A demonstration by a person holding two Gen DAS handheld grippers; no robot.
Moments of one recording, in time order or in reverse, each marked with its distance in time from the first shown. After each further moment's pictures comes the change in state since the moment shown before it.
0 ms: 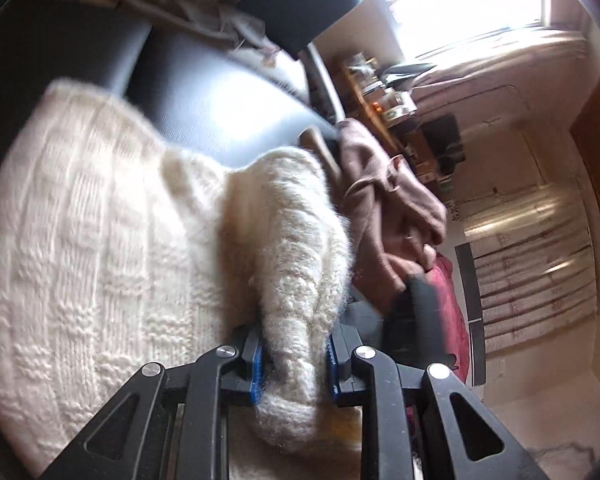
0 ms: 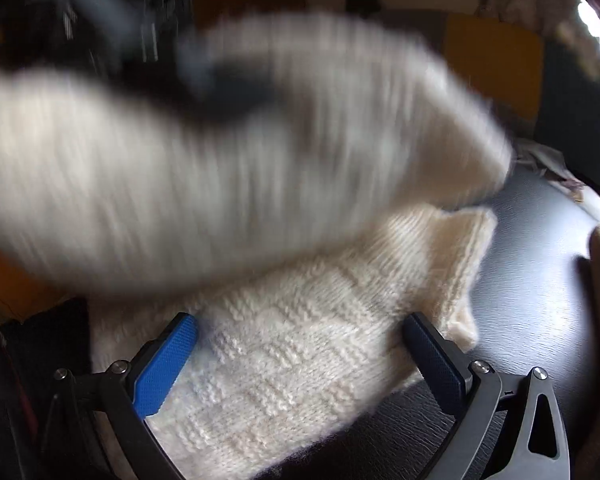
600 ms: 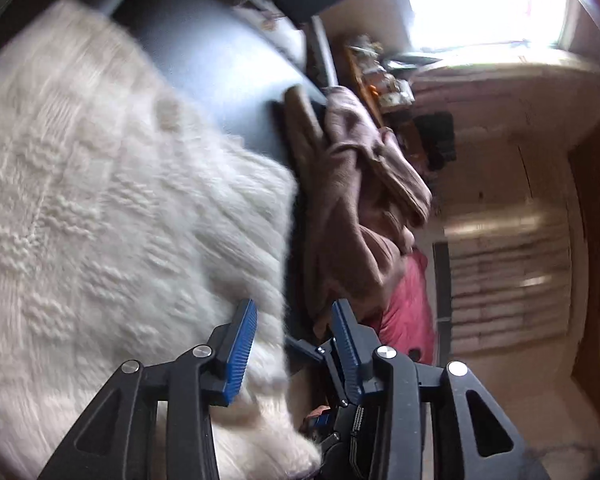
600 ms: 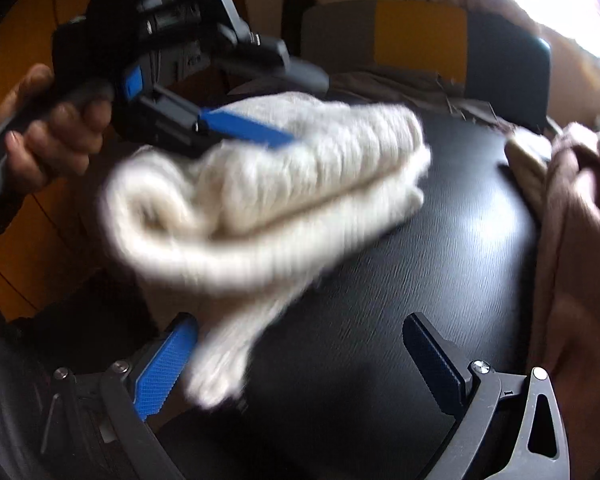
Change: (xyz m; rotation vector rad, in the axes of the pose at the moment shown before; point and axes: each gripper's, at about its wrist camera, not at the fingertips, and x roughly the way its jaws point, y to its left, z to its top) left arm 0.016 -0.025 -0.024 -0.058 0.065 -0.105; right arm -0.065 0.039 -0.068 0.174 0.041 -0.148
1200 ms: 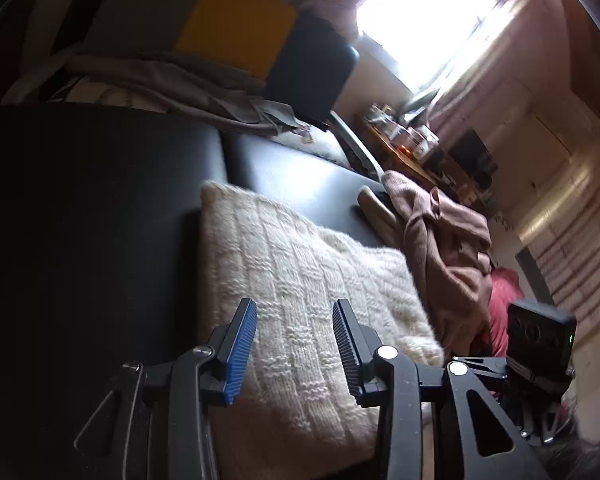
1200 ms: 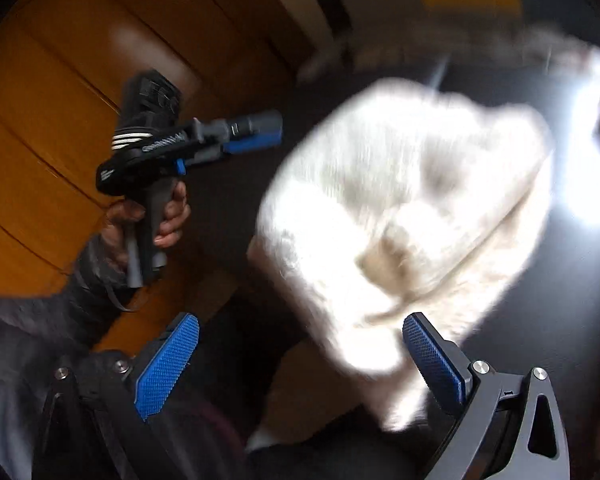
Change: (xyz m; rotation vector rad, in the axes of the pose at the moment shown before) left arm -0.111 0.049 -0.029 0.309 -0.333 0.340; right arm 0.005 0.018 0.060 0.208 0.150 0.514
